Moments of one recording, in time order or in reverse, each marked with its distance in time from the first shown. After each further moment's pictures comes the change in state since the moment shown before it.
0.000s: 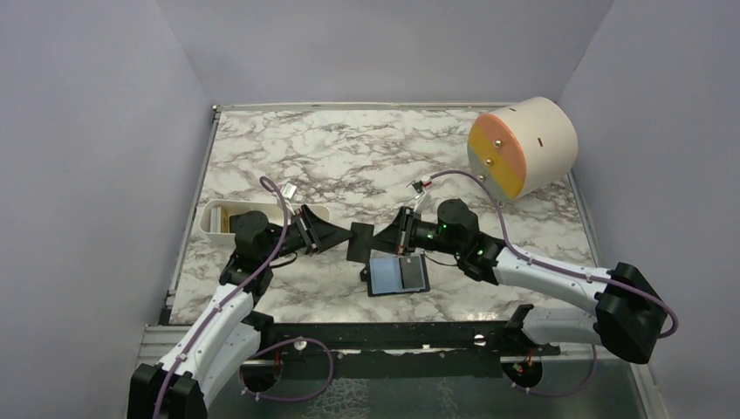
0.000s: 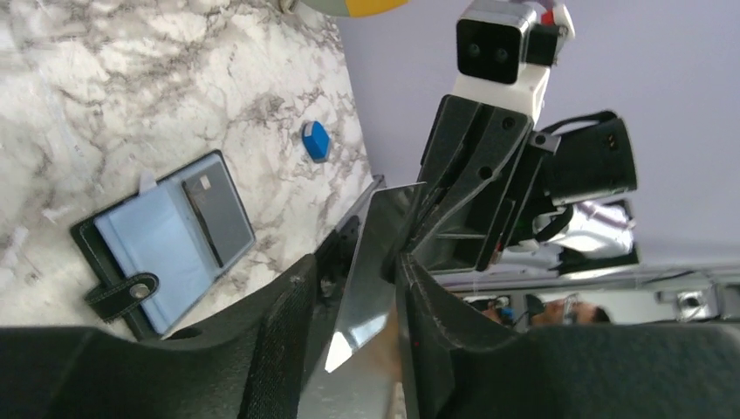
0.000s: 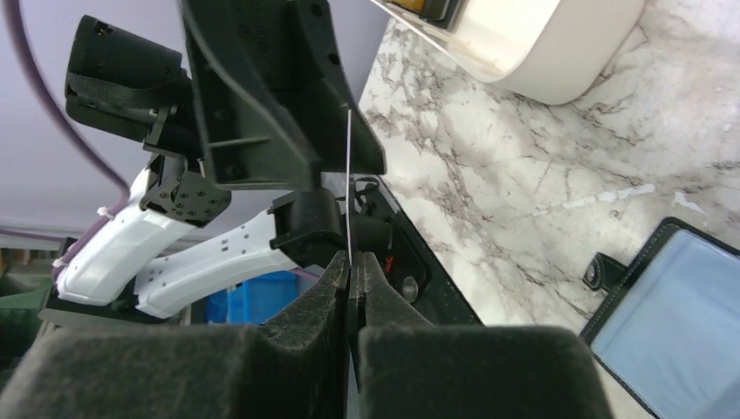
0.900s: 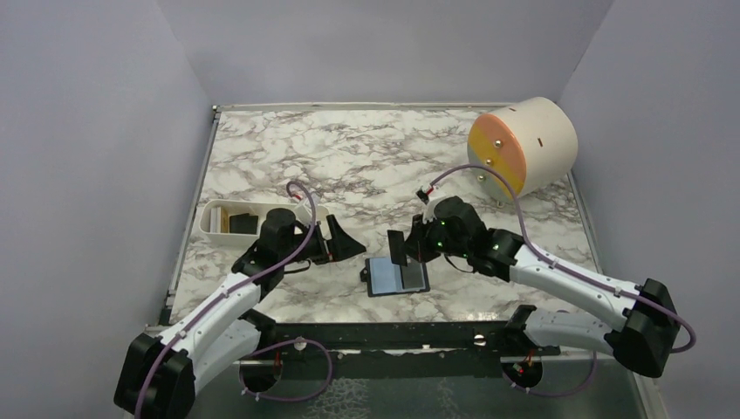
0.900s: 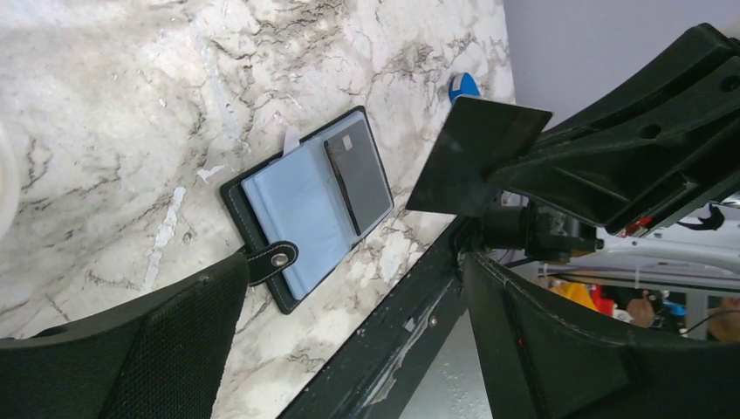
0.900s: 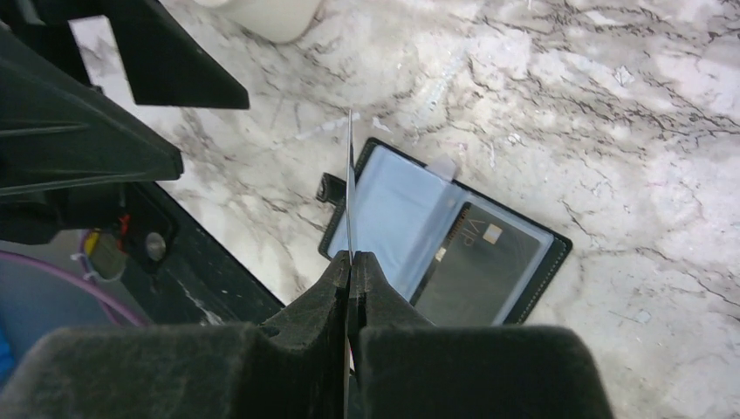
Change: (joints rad) left arm -0.145 0.101 0.017 -0.241 -0.218 0.348; right arm 0.000 -0.122 0.116 -0.636 0.292 -0.494
